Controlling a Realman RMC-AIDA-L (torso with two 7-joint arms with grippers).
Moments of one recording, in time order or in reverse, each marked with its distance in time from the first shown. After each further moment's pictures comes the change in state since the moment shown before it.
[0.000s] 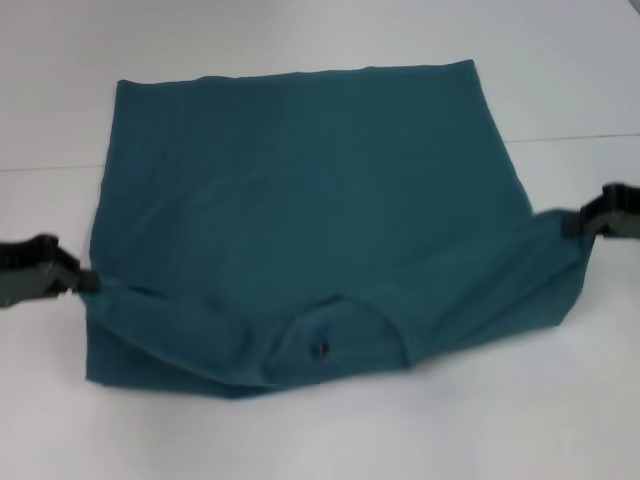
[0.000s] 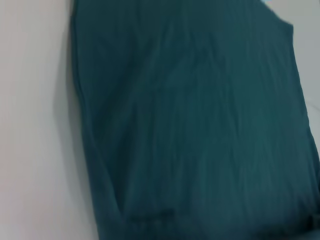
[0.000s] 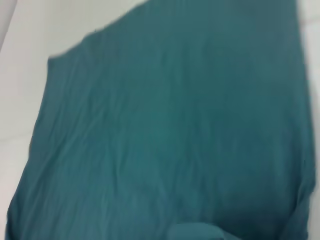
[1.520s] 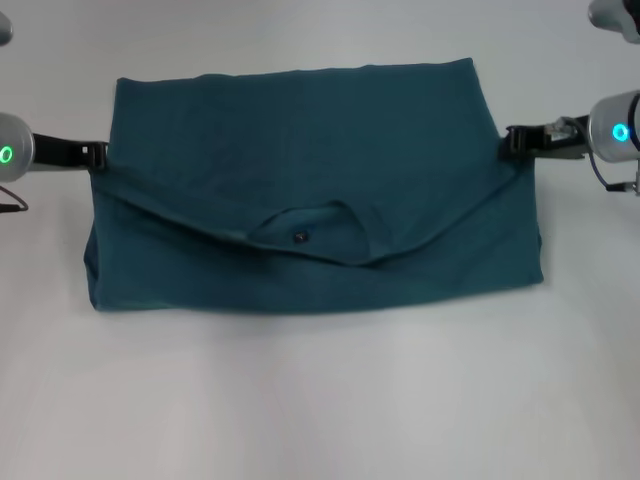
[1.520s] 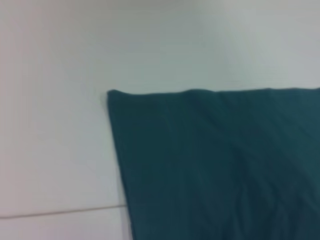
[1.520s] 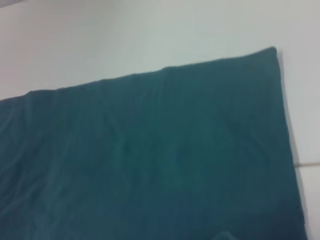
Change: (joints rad) left arm -0.150 -0.070 0.364 -0.136 0.083 -0.810 0.049; right arm 0.206 0.039 -0.300 0.305 -0.014 0.715 -0.015
